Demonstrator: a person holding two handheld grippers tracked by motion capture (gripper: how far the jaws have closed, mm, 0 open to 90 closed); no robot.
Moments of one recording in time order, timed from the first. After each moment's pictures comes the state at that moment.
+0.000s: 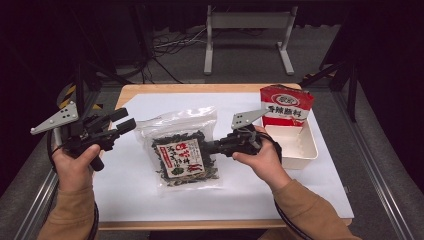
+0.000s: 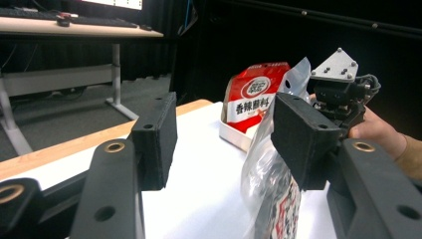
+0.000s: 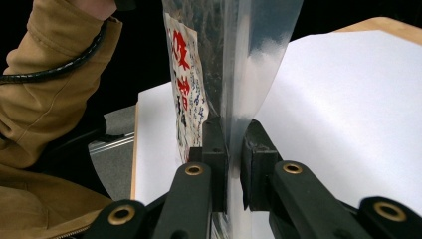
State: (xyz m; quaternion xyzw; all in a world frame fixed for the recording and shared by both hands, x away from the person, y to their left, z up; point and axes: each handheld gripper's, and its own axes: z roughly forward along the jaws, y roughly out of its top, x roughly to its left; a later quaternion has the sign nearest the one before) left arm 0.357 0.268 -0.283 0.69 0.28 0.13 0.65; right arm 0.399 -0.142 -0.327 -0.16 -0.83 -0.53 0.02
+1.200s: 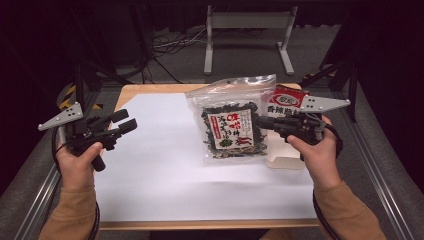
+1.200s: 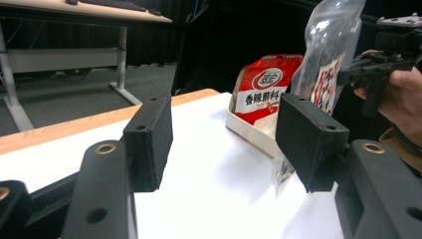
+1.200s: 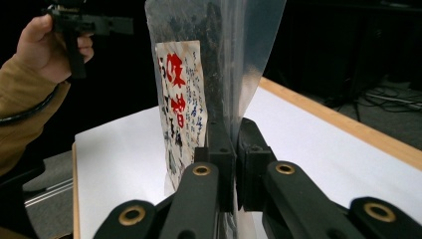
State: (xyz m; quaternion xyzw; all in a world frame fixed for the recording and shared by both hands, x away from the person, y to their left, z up) left arm 0.369 0.270 -0.296 0.69 0.32 0.12 0.64; right arm 0.380 -0.261 -0.270 -0.24 -0.77 -0.58 -0.12
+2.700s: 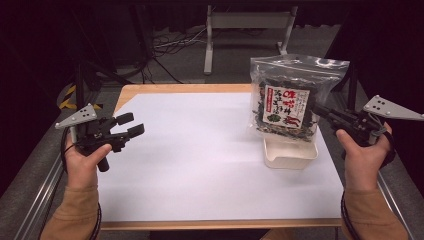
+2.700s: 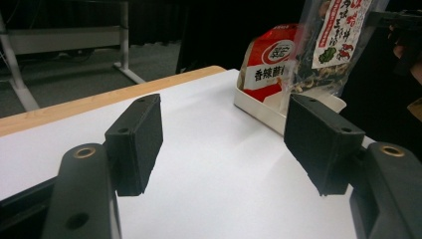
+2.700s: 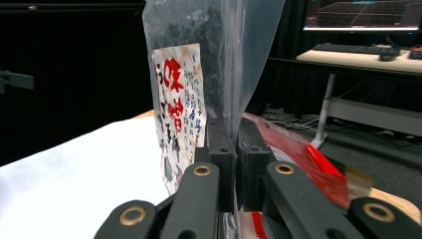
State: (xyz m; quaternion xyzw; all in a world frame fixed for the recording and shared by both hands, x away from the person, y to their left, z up) left arm 0.378 0.259 -0.307 0.72 0.32 0.12 0.60; right arm 0.354 -0.361 -0.257 -0.34 -0.68 -0.58 -0.28
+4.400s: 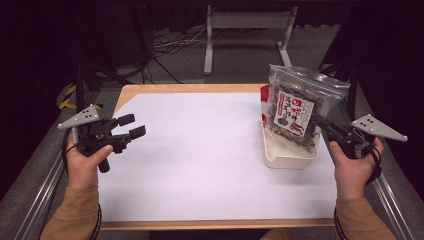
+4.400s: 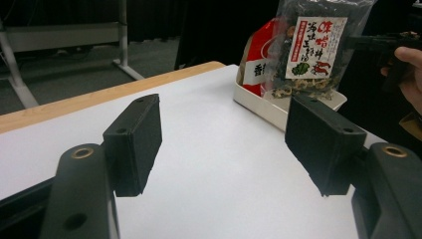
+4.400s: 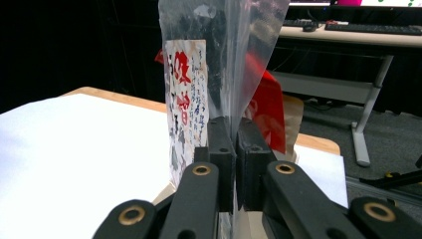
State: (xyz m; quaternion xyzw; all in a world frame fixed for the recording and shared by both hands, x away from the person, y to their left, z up) left arm 0.377 0.256 -0.309 0.73 0.32 0.12 0.60; right arm 0.349 -0.366 -0.310 -0.42 -0.66 -0.52 -0.35
